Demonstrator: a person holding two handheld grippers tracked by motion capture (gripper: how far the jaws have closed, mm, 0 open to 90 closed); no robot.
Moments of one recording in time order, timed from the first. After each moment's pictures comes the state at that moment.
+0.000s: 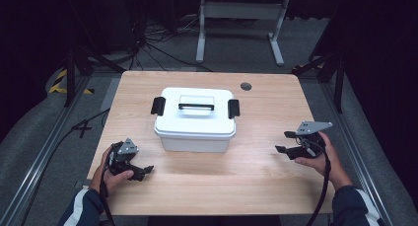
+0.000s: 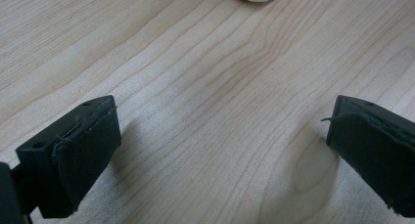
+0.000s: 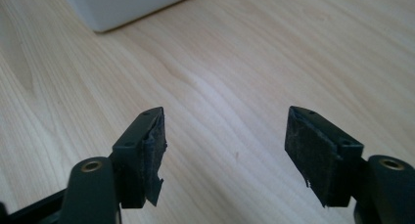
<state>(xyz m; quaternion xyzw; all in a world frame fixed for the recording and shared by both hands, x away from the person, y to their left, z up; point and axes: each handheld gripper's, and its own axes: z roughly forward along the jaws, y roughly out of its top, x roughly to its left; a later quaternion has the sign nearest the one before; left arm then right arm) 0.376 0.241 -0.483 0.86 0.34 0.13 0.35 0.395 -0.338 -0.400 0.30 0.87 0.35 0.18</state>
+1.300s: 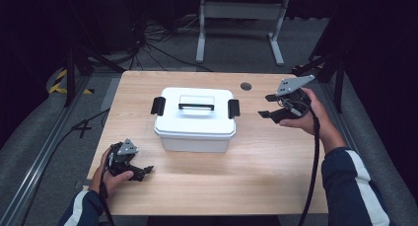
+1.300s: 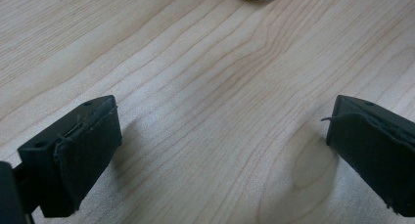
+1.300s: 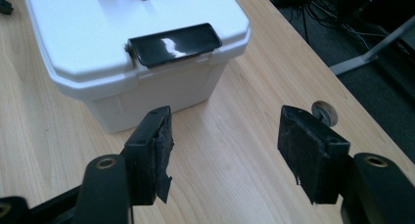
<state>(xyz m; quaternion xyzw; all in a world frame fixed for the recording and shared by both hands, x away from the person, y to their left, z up) 0.374 0.241 -0.483 0.86 0.35 0.13 0.35 0.447 -0.260 -0.286 0.20 0.90 0.34 0.20</state>
